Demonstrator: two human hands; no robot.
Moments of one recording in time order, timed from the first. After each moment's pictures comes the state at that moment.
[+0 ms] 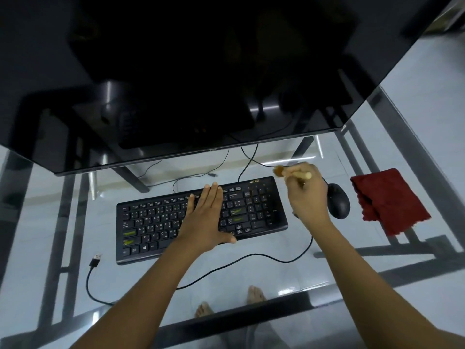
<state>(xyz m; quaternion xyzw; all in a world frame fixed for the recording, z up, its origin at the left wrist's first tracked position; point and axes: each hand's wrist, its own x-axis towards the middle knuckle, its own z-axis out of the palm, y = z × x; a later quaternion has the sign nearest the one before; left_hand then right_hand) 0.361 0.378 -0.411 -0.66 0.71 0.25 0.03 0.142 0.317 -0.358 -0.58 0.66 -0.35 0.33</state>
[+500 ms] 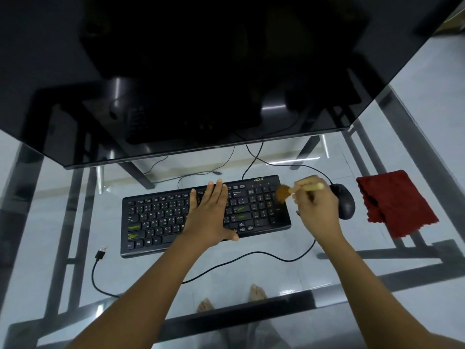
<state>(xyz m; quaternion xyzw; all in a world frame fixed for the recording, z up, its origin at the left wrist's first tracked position) 0.357 0.375 -0.410 -0.66 0.71 0.22 0.08 0.124 0.338 -0.368 -0.62 0.65 -0.30 0.33</state>
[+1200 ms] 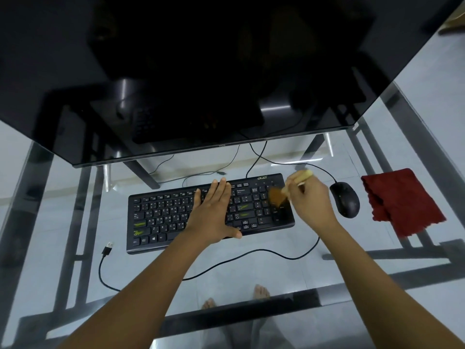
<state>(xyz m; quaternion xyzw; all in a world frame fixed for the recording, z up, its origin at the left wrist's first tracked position) 0.362 0.377 -0.410 -0.66 0.71 0.24 0.05 0.140 0.327 -0.364 -0.62 0.65 -0.26 0.35</state>
